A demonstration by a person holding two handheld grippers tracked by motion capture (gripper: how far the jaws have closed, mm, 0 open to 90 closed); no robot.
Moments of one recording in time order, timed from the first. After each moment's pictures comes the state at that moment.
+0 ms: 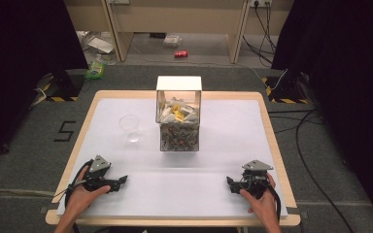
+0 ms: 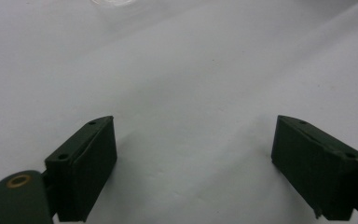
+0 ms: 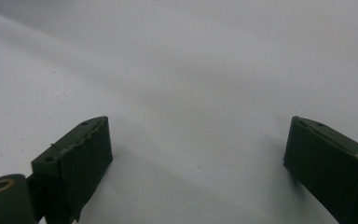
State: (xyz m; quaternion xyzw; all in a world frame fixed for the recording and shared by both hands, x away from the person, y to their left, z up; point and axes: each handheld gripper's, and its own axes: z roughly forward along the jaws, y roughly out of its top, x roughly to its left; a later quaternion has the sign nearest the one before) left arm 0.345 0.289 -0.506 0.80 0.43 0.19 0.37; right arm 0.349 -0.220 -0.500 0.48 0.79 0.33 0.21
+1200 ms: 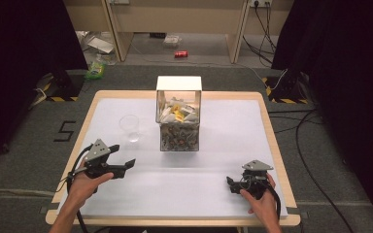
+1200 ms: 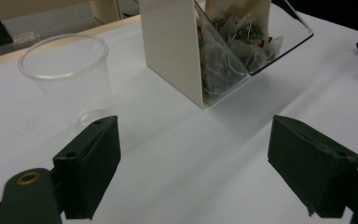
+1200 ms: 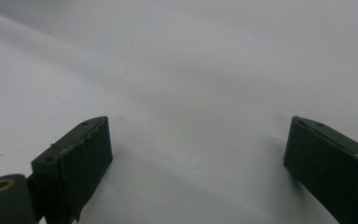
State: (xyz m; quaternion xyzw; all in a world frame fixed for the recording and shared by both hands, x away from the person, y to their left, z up) left arm 0.352 0.261 -0.429 0.77 0.37 0.21 0.48; right arm 0.349 -0.220 -0.500 0.47 0.79 0.33 0.21
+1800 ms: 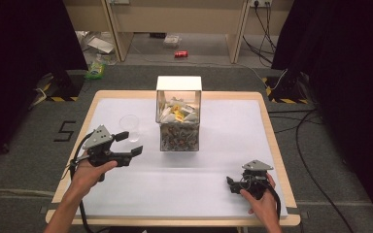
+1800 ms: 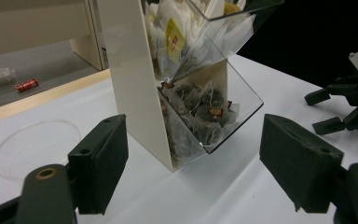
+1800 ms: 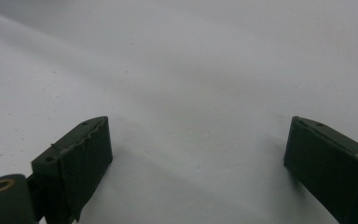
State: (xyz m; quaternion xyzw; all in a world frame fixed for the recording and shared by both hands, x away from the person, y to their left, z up) left arm 0.360 0.240 -0.380 0.75 0.33 0.20 0.54; right arm 0.349 -0.220 -0.500 0.48 0.79 0.33 0.21
